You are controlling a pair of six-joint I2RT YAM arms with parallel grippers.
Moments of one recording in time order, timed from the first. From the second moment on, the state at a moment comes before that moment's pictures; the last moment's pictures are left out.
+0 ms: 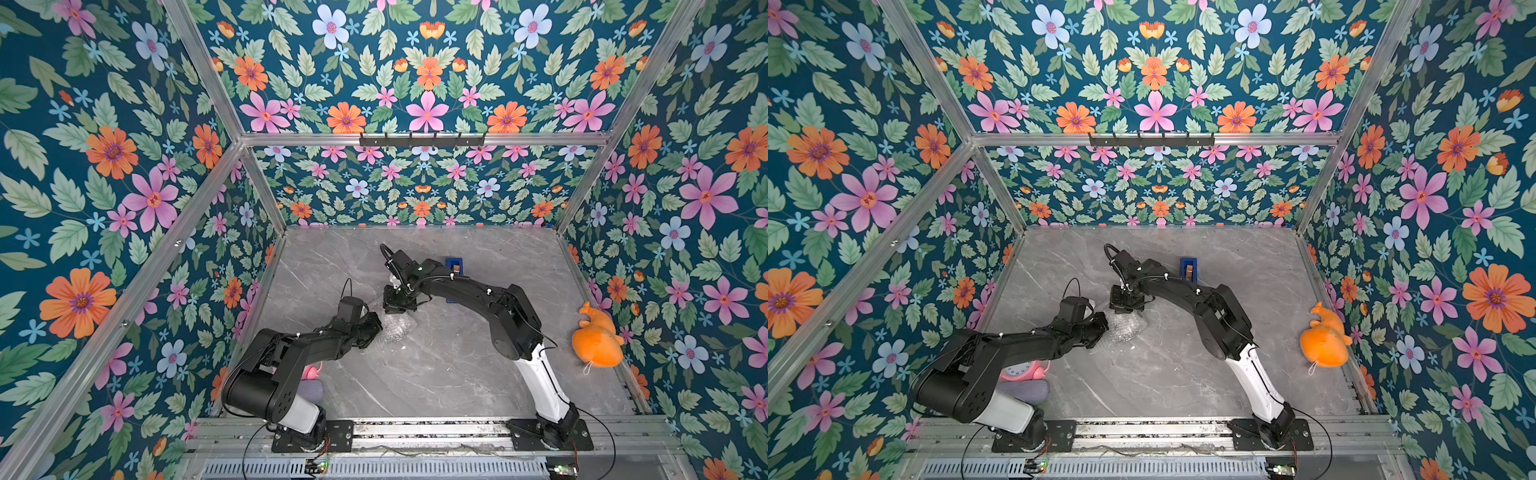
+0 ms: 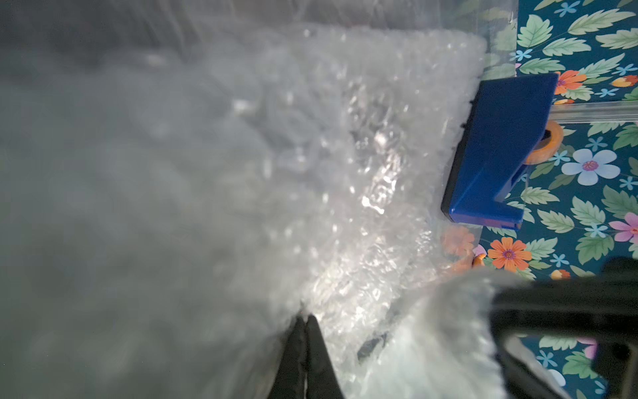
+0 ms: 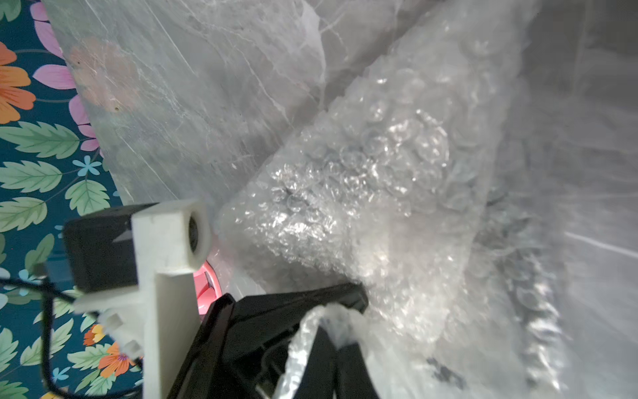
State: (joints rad) left arm -0.40 1.52 0.47 0.24 0.38 -0.98; right arm 0.79 2.30 1.96 -0.80 -0.36 0.84
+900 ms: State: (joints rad) left arm -0.54 1.21 0.48 0.00 0.19 -1.10; right arm 0.77 2.36 1.85 -0.60 -0.47 0.97
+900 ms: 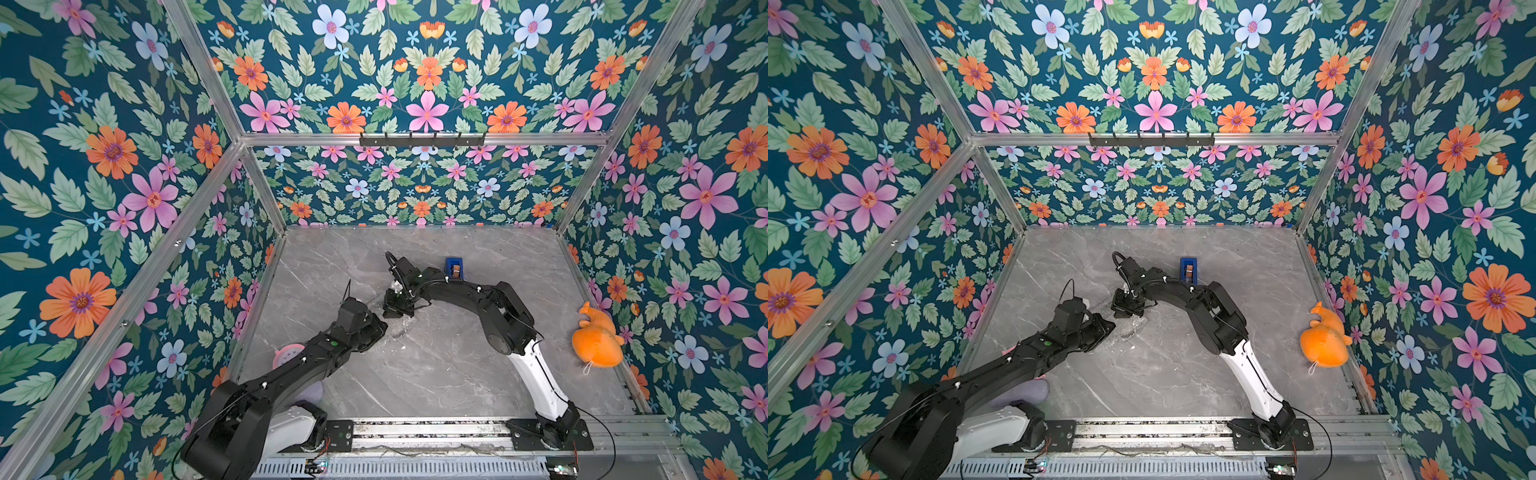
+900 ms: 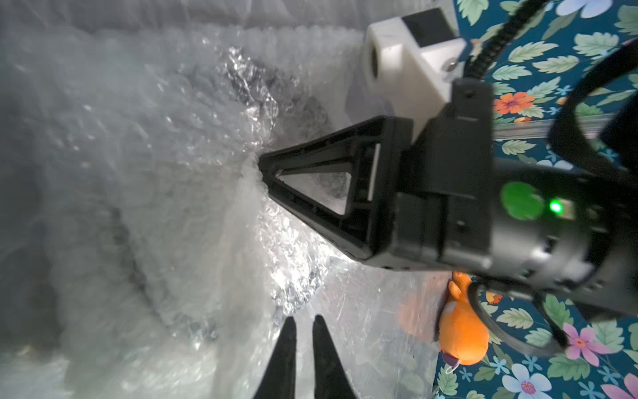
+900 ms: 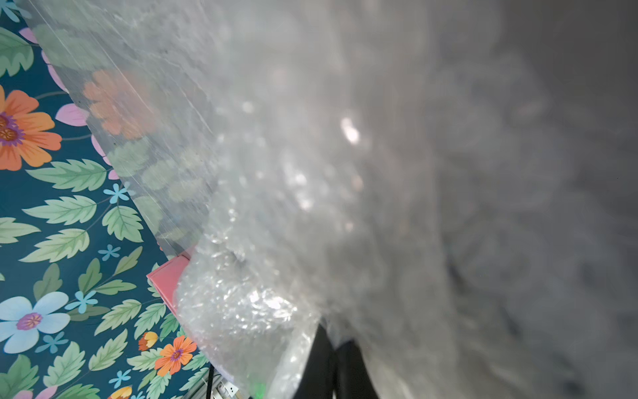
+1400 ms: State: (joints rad) left arm -0.52 1.50 0.58 0.03 0.09 -1.12; right arm 0.77 2.34 1.82 -0.57 -0.44 1.02
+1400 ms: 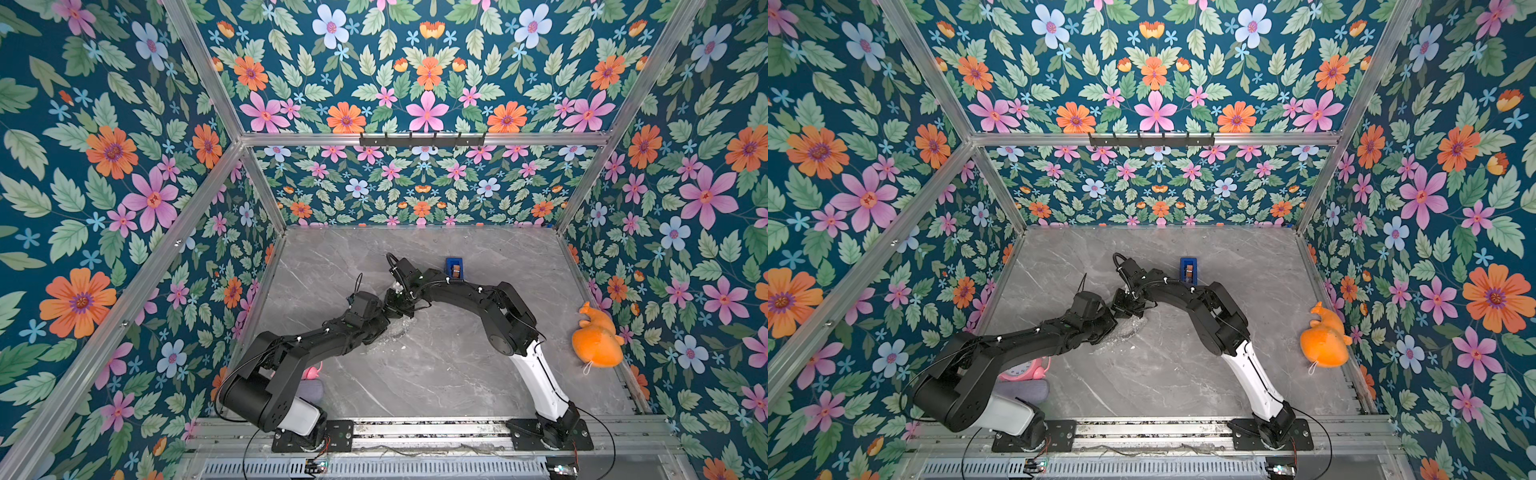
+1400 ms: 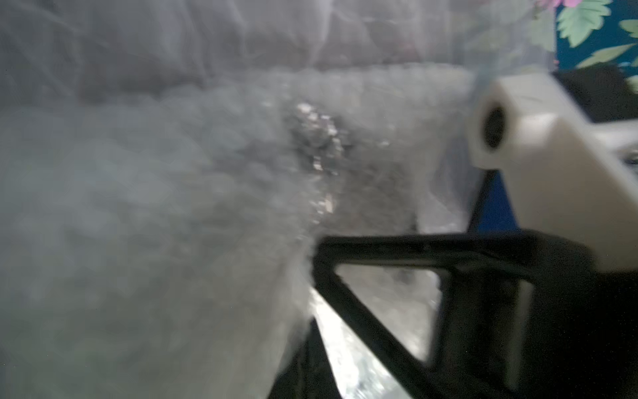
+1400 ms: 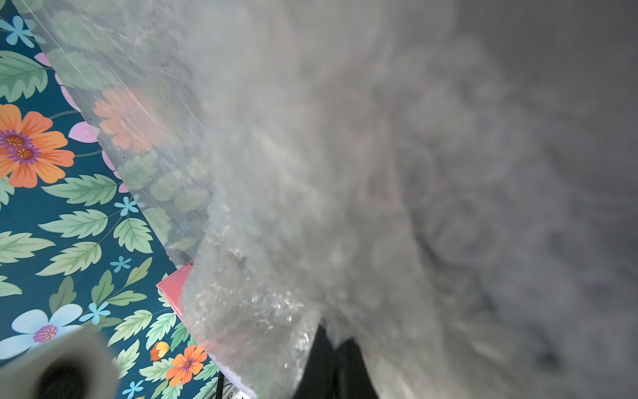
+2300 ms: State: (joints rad) left arm -0.48 1.47 0.53 0.06 0.14 -1.08; right arm 0.74 2.49 2.23 -0.94 -0.31 0.79
